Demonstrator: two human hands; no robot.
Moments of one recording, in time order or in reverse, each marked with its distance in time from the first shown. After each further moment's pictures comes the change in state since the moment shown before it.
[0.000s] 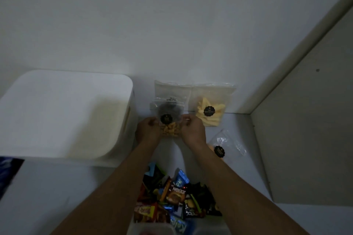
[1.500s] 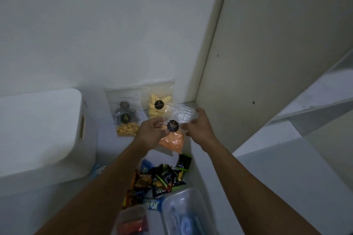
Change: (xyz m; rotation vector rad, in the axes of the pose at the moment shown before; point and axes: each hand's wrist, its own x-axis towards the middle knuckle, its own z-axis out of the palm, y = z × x) left_hand -0.109 0.041 0.039 -0.103 -0.659 0.302; right_hand -0.088 0.026 -0.148 0.246 0.217 0.173
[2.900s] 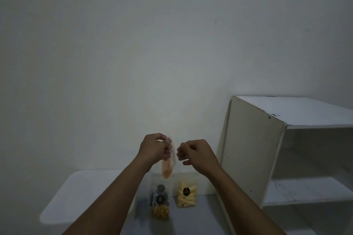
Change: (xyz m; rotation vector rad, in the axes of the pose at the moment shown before) left_hand -0.207 0.239 -0.107 -0.180 0.338 0.361; right_hand -0.194 -0.244 -0.018 -0.125 -0.198 -0.681
